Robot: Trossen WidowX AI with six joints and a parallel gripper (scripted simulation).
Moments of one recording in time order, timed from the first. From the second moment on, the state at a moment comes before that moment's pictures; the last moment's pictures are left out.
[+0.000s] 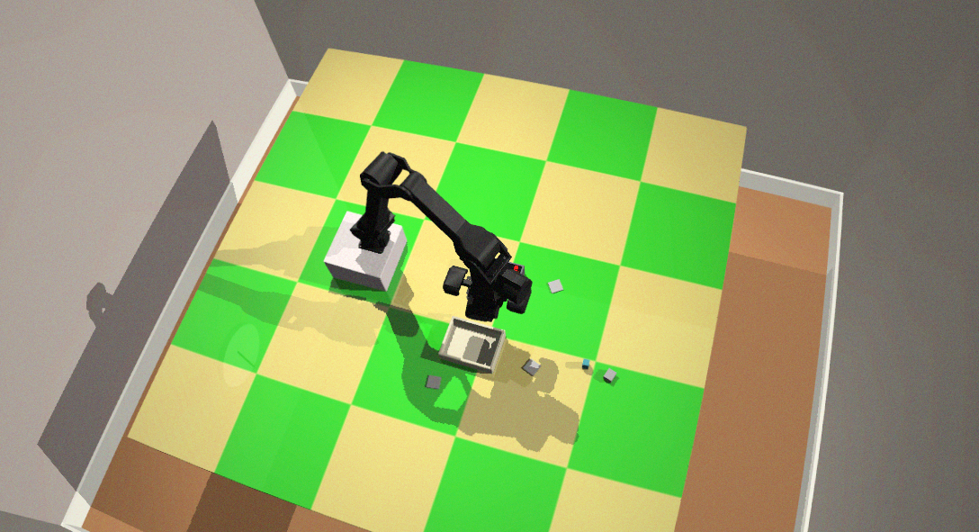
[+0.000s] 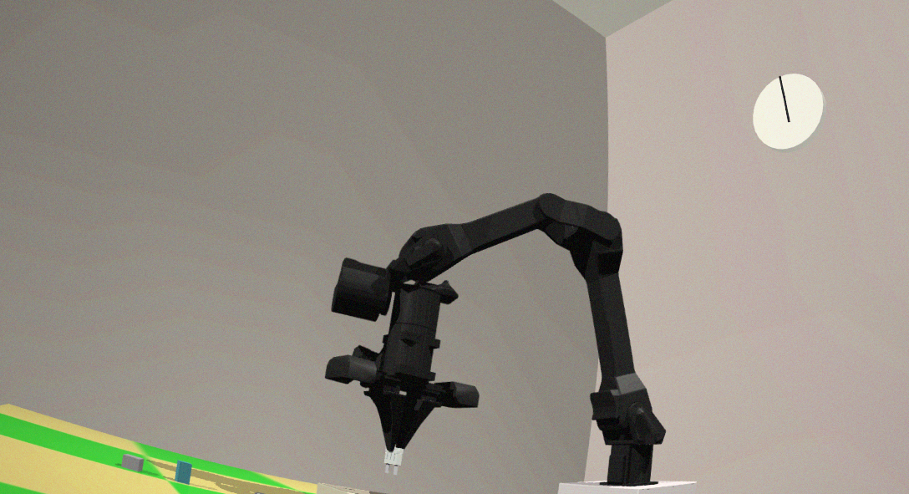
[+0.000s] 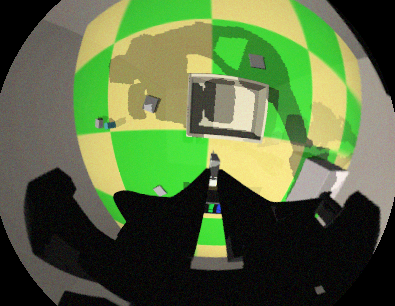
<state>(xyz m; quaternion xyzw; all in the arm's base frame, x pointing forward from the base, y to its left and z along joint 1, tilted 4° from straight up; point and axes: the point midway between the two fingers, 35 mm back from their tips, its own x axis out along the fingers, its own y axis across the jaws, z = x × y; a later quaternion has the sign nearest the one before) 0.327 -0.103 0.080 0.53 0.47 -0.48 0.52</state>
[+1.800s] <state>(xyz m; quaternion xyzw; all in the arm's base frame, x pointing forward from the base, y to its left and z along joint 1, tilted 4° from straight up) 0.305 -0.180 0.042 0.53 0.47 -0.48 0.52</state>
